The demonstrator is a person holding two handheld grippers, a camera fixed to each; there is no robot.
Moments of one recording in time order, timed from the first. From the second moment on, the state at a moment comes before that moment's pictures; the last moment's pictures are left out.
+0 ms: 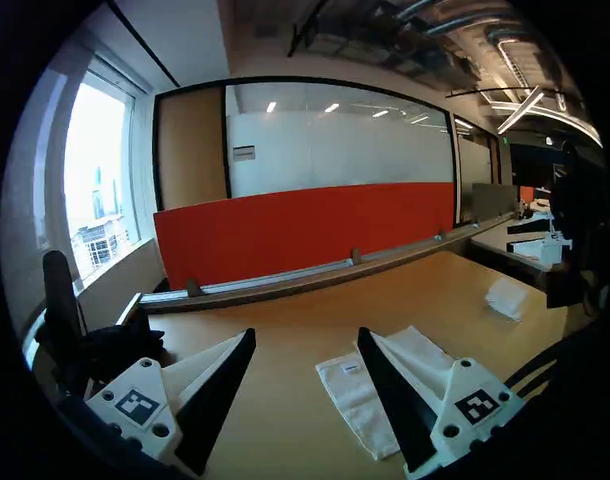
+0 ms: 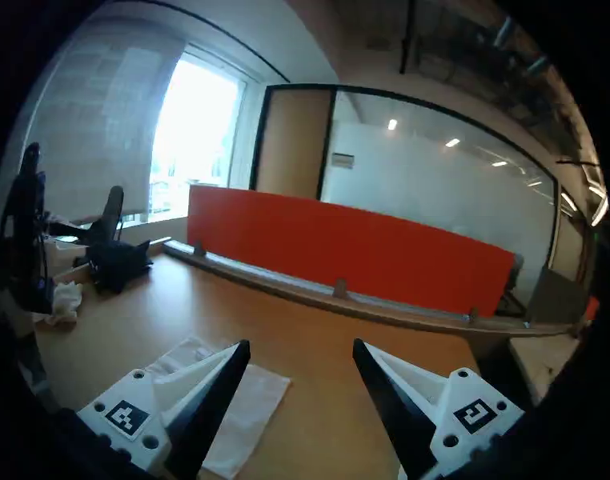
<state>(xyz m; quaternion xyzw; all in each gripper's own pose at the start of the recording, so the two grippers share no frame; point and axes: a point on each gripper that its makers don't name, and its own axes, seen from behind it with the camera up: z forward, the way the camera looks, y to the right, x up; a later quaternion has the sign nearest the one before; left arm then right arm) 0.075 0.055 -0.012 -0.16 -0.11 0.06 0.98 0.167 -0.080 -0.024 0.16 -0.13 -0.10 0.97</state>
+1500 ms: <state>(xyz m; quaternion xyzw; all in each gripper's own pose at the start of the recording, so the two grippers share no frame) -0.065 0.106 -0.048 -0.26 -0.21 0.12 0.93 0.013 -0.110 -0.066 0.28 -0.27 -0.15 0.91</state>
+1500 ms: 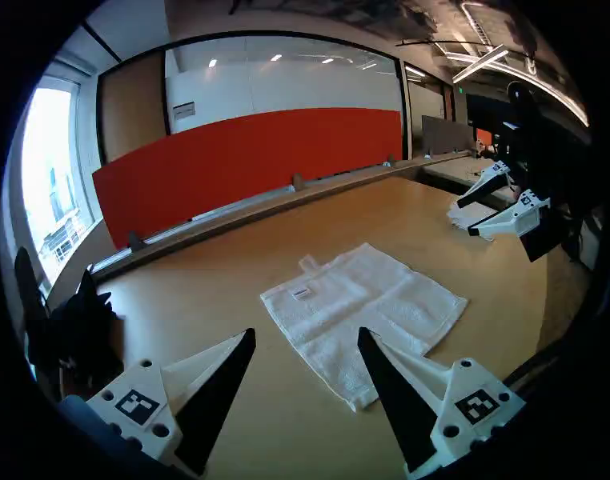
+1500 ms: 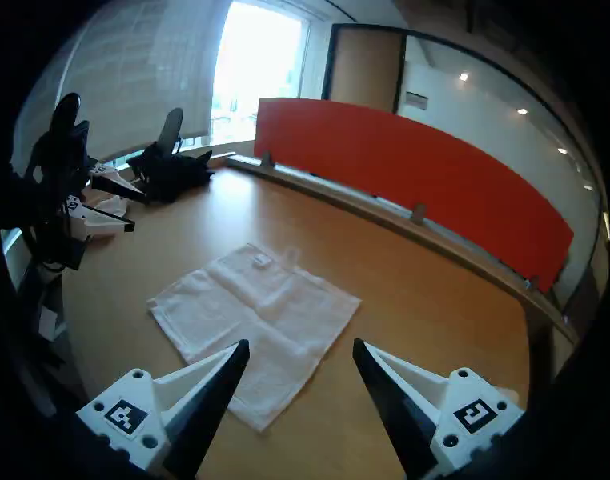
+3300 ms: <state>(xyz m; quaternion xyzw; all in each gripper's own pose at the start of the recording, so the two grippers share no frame) -0.228 0.138 -0.085 -0.34 -0.37 0.18 0.84 -0.127 -0.115 -0.116 0.33 -0.39 -0.18 0.84</state>
